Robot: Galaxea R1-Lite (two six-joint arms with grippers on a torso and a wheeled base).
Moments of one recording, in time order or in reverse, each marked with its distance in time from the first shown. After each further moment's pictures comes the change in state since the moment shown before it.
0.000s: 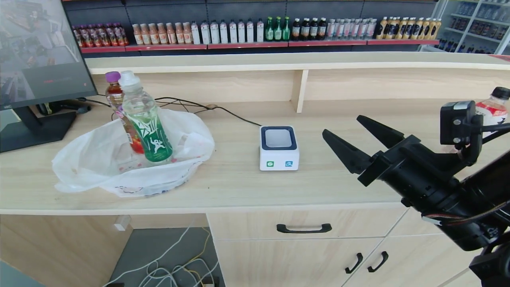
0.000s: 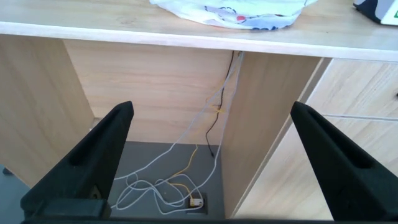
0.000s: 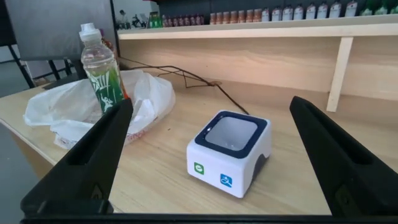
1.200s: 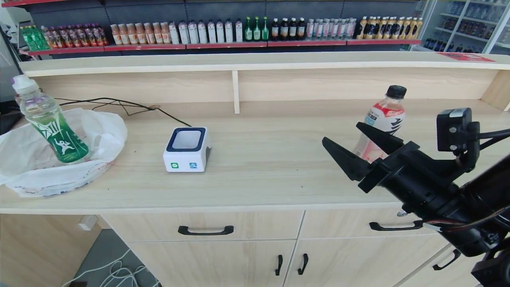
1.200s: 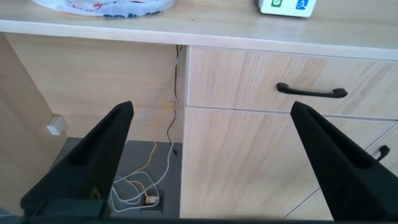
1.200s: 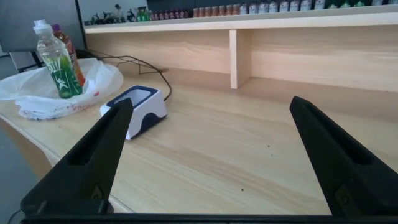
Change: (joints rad) left arm 0.000 0.000 0.000 0.000 0.000 -0.003; right arm -0.003 -0.002 0.039 0.000 -0.007 -0.003
